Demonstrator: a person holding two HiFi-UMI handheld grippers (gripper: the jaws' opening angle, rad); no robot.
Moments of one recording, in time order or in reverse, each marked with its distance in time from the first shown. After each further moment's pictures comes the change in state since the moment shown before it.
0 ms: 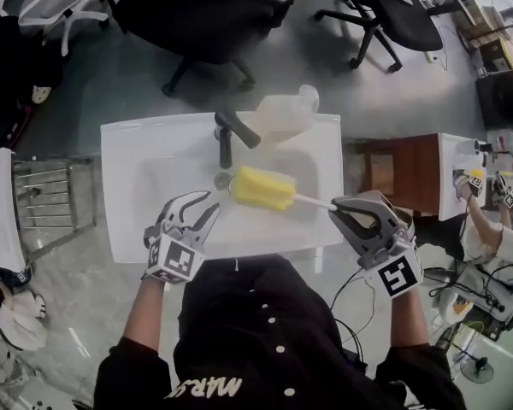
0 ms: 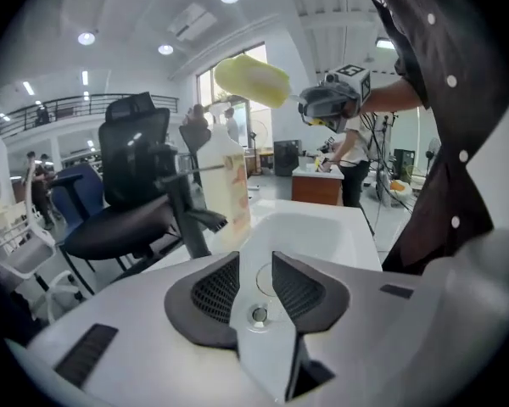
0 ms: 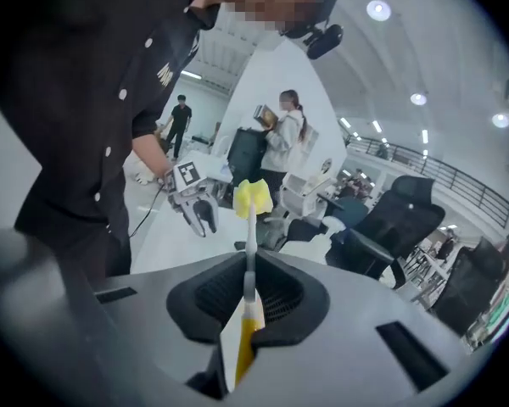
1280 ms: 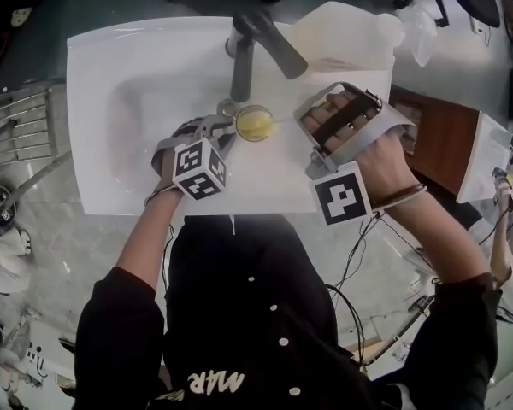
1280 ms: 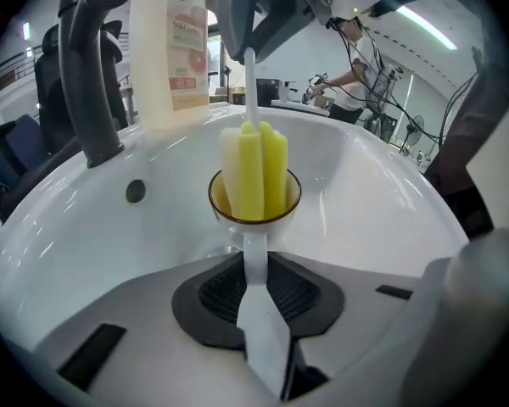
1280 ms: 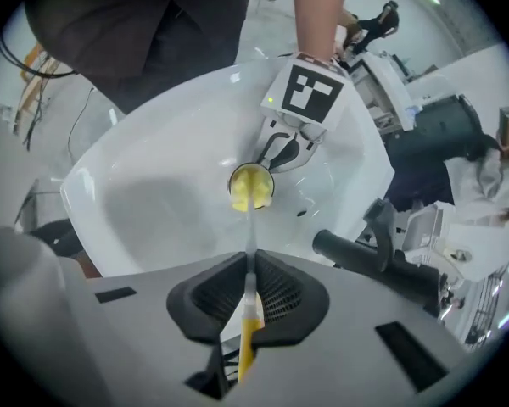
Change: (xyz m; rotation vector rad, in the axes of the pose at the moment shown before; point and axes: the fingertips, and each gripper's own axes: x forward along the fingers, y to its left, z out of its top) left arm 0.143 -0.045 -0.146 0.049 0.388 -0.223; right arm 0.171 0.064 -0.151 -1.106 0.582 0.589
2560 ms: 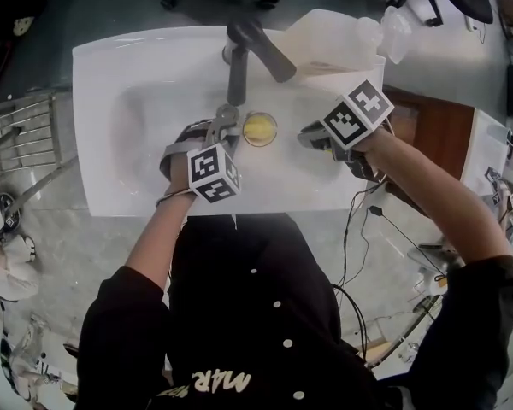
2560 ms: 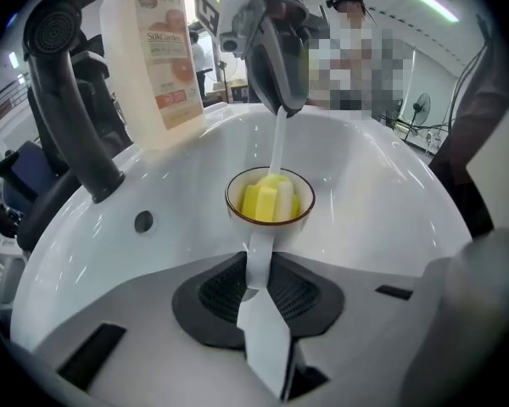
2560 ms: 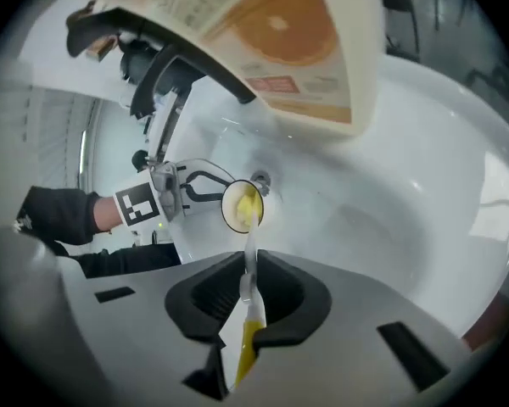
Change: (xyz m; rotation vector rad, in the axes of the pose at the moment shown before) left arm -0.002 0.007 0.015 0.080 0.076 0.097; right arm 0.033 0.053 0.008 1.878 -0.461 0.904
